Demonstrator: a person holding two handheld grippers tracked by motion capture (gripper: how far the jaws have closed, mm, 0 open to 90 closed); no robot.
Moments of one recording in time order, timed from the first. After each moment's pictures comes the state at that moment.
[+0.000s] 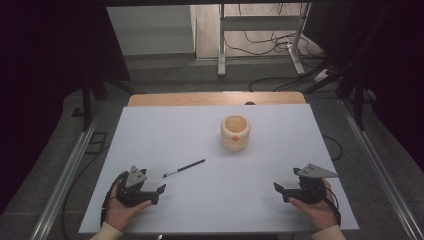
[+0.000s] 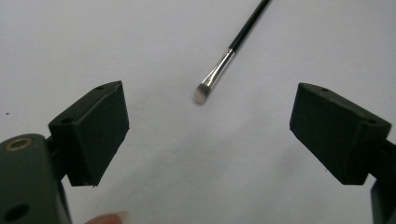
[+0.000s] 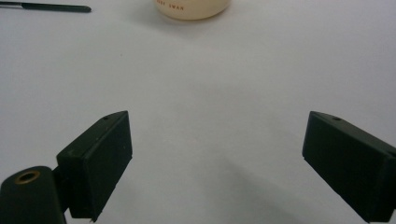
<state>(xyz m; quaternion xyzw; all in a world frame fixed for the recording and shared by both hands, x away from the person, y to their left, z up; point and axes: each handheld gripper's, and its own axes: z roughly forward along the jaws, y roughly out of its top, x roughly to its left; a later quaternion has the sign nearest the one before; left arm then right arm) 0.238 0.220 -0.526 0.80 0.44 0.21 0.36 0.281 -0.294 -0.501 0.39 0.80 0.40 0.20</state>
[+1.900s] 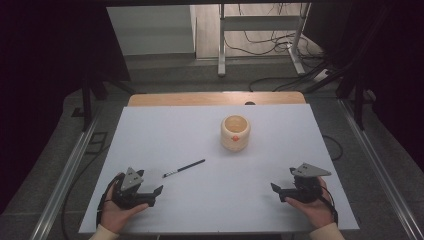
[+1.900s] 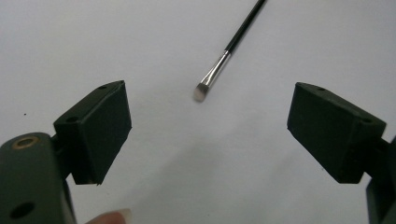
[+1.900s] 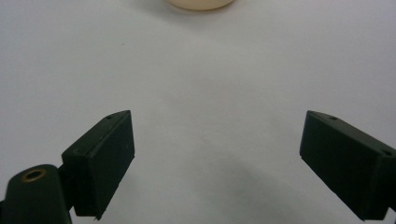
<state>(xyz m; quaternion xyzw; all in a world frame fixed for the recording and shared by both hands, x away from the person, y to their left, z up) 0.228 0.225 -0.517 0.80 0.43 0.21 0.36 0.285 -0.285 -0.504 0.38 0.82 0.38 0.20</state>
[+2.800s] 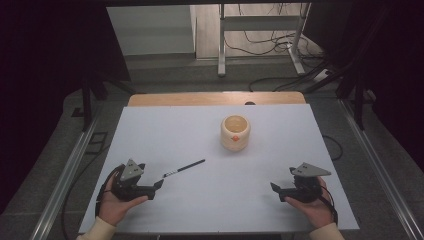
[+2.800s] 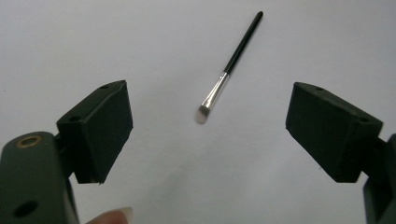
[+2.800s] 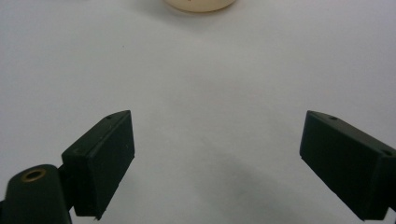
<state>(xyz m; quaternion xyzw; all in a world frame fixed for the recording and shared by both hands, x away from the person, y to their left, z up) 0.242 0.225 -0.495 0.81 0.42 0.20 0.36 0.285 -0.284 -0.503 0.38 0.82 0.38 0.20</state>
